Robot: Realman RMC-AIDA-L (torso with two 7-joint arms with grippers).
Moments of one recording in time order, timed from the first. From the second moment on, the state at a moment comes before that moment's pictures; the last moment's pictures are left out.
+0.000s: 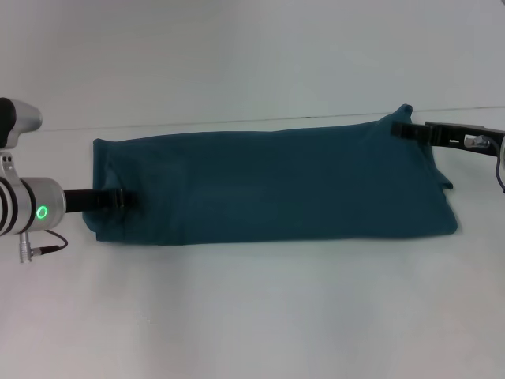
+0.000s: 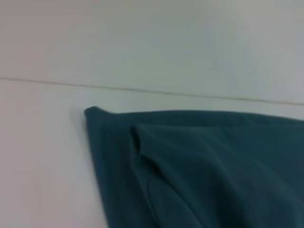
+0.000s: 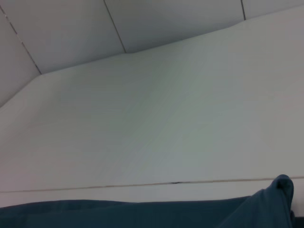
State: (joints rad) left arm -0.79 -2.10 0.75 0.52 2.40 0.75 -2.27; right arm 0.62 2.08 -0.68 -0.77 -2.13 -0.88 2.04
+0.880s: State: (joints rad) left arm -0.67 -2.12 0.76 0.80 2.33 0.95 -2.35; right arm 0.57 2.09 -0.67 -0.57 -1.67 -0.87 1.51
